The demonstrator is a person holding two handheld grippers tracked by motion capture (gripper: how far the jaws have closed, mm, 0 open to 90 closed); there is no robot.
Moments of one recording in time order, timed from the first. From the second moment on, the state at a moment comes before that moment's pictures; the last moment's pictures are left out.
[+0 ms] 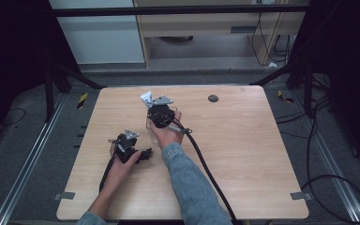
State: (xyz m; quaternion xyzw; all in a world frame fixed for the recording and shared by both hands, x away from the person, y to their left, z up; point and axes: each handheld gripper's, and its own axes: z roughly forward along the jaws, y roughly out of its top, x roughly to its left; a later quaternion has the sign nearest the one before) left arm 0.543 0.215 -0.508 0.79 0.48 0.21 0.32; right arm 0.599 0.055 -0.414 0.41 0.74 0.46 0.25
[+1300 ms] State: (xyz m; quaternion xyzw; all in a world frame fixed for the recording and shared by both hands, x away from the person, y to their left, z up) left arm 0.544 0.215 -0.508 0.79 0.48 0.21 0.33; right arm 0.584 0.034 -0.412 0.42 0.74 0.46 0.25
